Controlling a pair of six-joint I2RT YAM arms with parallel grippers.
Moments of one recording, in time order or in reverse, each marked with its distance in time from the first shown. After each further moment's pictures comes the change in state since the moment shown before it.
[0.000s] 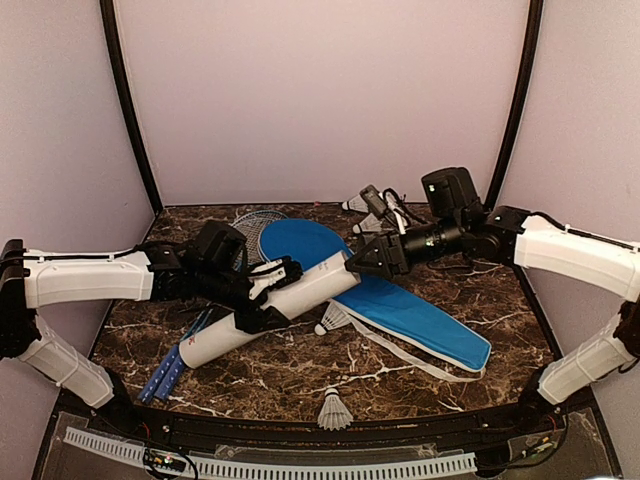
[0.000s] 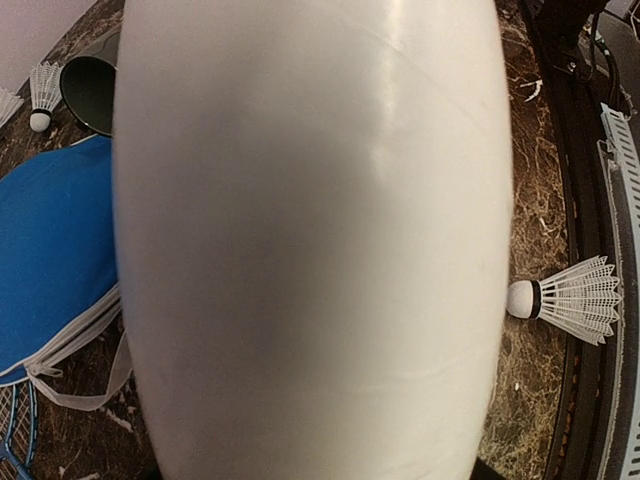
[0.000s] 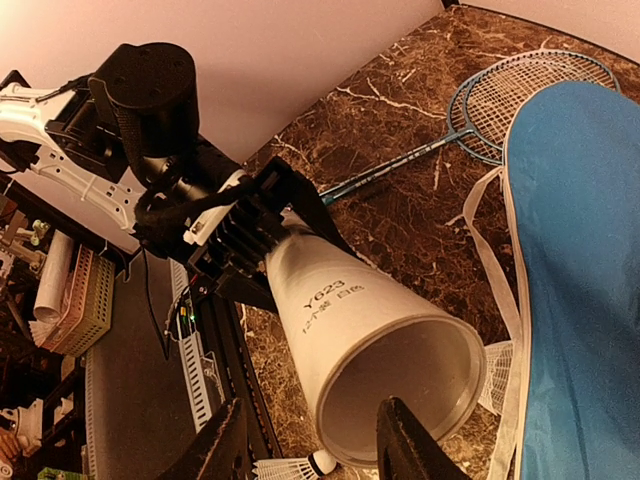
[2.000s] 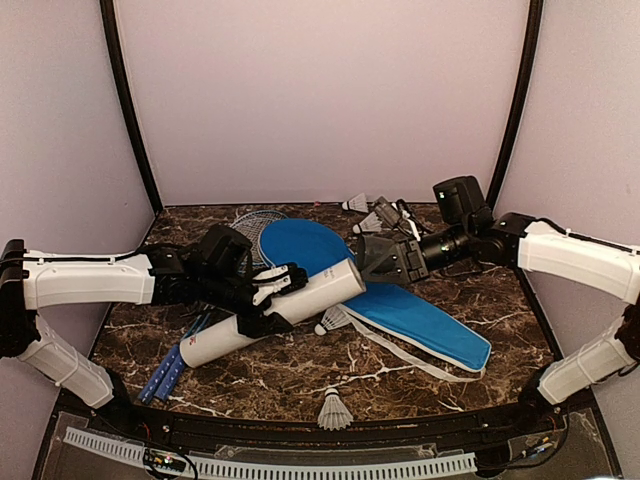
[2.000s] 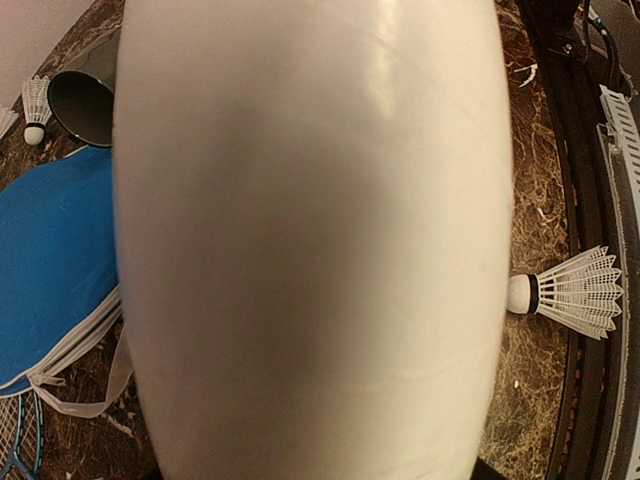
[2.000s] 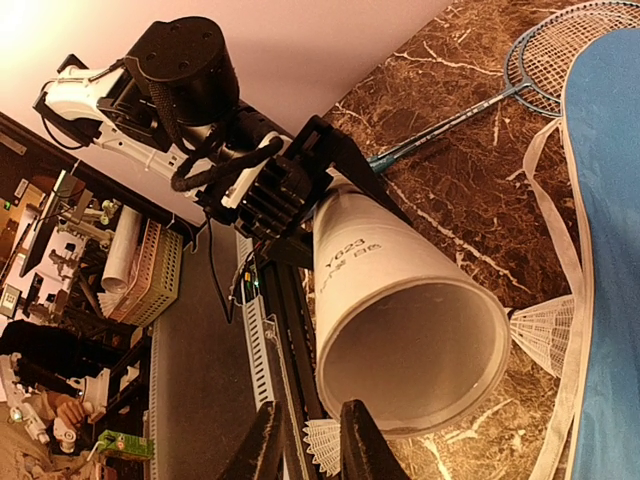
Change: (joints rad) left arm -0.048 0.000 0.004 -0.008 -0.049 0.019; right arm -0.095 -0.018 -0.088 -0.002 -0.269 0.018
